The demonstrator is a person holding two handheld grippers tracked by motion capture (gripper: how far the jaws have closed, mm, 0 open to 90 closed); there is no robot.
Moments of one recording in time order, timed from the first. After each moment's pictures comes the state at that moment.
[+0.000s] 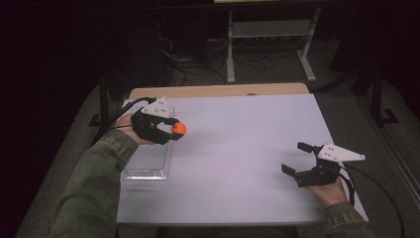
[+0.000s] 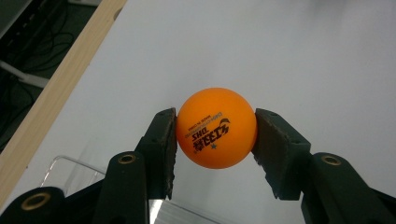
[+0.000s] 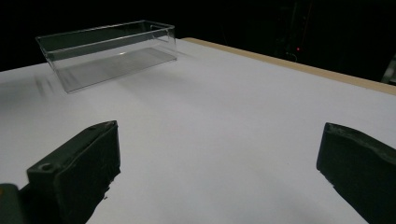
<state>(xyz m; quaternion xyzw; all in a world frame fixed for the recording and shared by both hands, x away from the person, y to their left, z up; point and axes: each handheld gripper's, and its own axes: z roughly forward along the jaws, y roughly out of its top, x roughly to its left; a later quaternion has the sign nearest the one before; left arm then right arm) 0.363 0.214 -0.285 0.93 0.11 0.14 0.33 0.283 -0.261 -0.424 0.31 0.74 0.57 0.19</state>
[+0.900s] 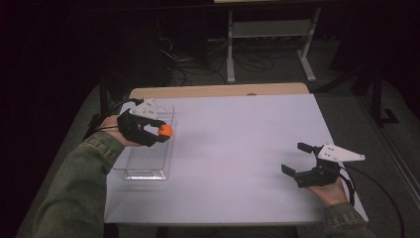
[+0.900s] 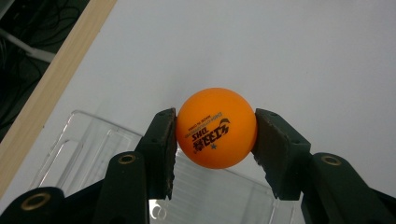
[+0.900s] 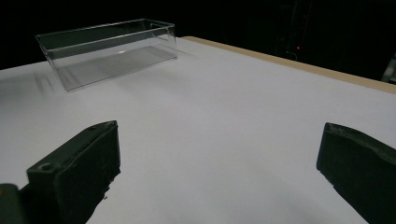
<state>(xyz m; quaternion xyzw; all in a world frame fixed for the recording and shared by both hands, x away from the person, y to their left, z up) 0.356 0.242 -0.279 0.94 0.14 0.15 0.29 0.283 -0.261 -0.424 0.31 0.74 0.57 0.19</state>
